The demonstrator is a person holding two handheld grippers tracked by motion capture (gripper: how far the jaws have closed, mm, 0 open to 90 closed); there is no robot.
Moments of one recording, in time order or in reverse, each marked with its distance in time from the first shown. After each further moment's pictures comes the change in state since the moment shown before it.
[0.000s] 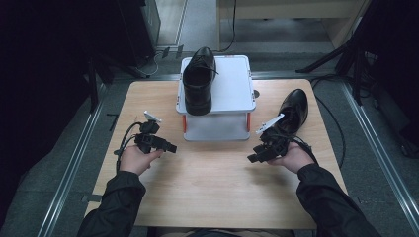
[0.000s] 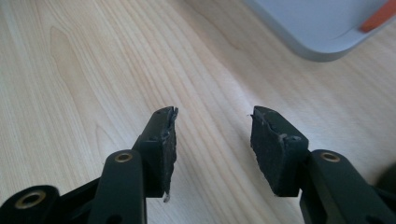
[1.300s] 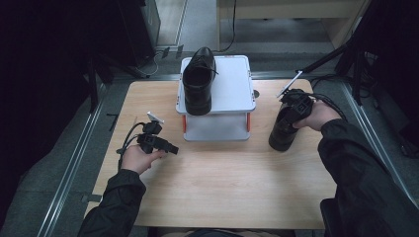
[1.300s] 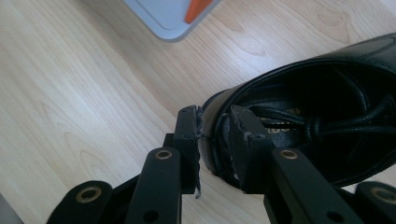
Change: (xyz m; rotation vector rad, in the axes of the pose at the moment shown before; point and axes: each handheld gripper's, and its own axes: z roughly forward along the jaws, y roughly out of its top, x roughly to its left) left arm 0.001 0.003 0.010 0.027 -0.020 0.030; right arm -0.068 0.054 -0.088 0.250 -0.155 0.131
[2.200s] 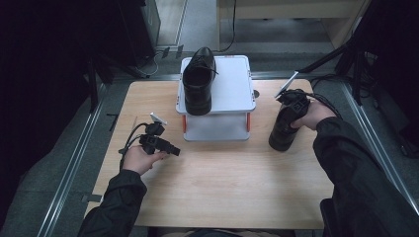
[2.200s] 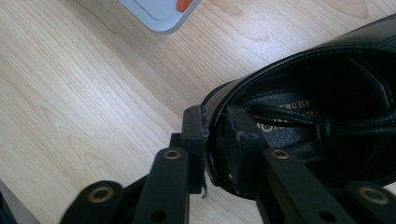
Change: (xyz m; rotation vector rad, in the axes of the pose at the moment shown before) left arm -0.003 0.000 0.005 0.020 -0.001 0.030; right arm -0.007 0.007 0.011 0.071 0.034 0.076
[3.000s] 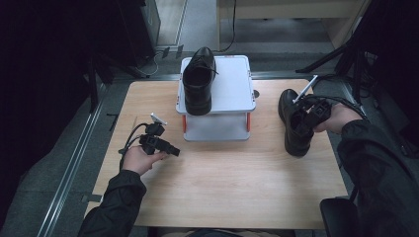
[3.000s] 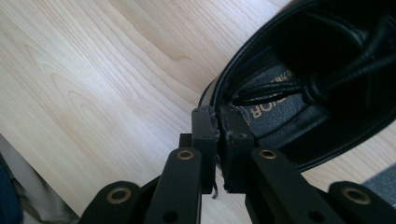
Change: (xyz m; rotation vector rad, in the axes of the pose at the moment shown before) left arm 0.000 -0.001 0.000 0.005 0.006 0.010; right arm -0.026 -0.046 -0.019 0.070 0.010 -0.022
